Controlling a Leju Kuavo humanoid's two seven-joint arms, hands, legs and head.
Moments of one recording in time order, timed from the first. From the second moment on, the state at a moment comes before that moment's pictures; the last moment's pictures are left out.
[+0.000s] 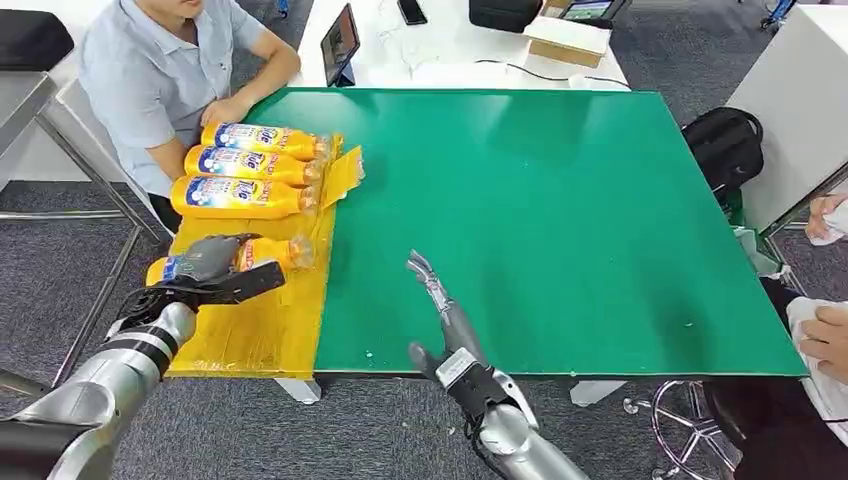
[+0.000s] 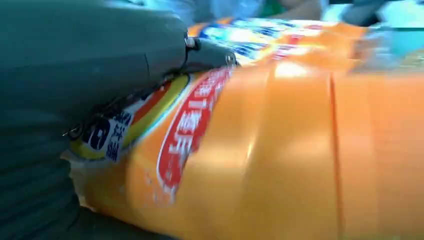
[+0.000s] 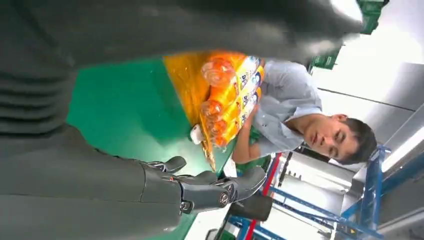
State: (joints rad) left arm -0.74 0.11 -0.22 -0.40 -1.11 0.22 -0.44; right arm -0.22 0.03 0.54 -1.24 0.05 -0.24 -0.70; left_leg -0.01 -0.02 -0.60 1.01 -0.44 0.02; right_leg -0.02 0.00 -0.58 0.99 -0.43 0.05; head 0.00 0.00
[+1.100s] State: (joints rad) left arm -0.65 0.10 -0.29 -0.51 -0.82 -0.04 -0.68; right arm -0.26 0.05 0.46 -1.19 0.05 -0.18 -0.70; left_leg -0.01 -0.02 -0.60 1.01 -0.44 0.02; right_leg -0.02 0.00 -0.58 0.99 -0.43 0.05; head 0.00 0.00
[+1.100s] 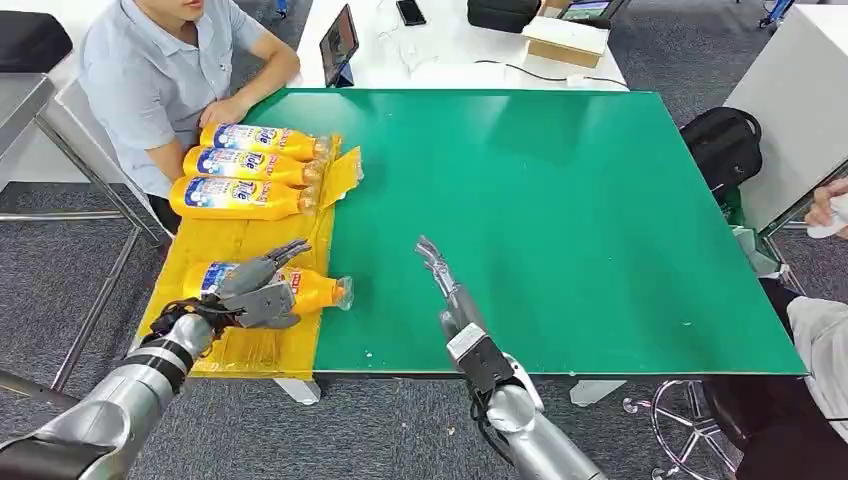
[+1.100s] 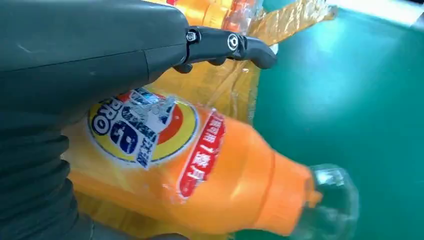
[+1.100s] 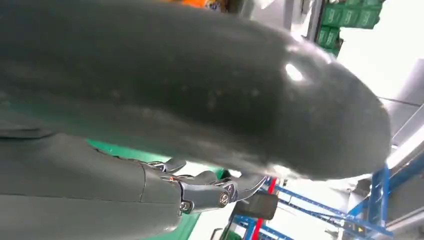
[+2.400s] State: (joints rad) left arm 0.07 -0.19 -0.17 -1.69 -0.02 0.38 -0.70; right arm 0.05 0.24 0.01 -1.70 0.24 -0.70 -0.70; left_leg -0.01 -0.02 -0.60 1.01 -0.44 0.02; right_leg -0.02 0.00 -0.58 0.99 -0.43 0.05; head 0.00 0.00
